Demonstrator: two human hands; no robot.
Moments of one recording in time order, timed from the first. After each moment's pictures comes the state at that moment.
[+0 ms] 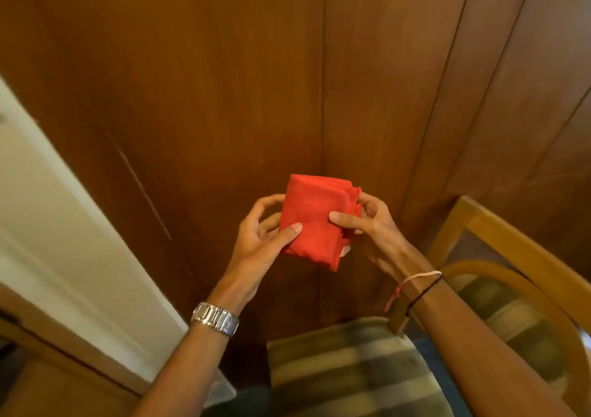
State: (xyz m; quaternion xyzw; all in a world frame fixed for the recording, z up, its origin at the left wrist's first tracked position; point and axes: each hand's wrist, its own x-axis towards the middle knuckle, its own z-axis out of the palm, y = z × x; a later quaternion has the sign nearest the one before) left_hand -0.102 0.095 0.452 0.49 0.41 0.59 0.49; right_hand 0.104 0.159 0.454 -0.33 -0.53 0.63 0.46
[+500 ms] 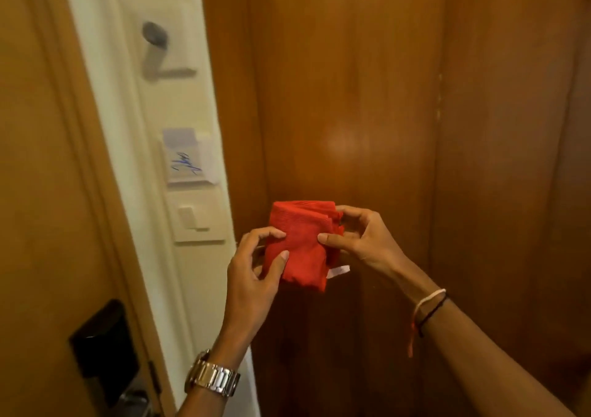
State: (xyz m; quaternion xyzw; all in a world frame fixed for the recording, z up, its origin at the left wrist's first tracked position) left_hand -0.240 0.026 0.611 0.57 0.49 0.66 0.04; right_hand -0.067 0.149 0.650 -0.18 -0.73 0.49 0.45
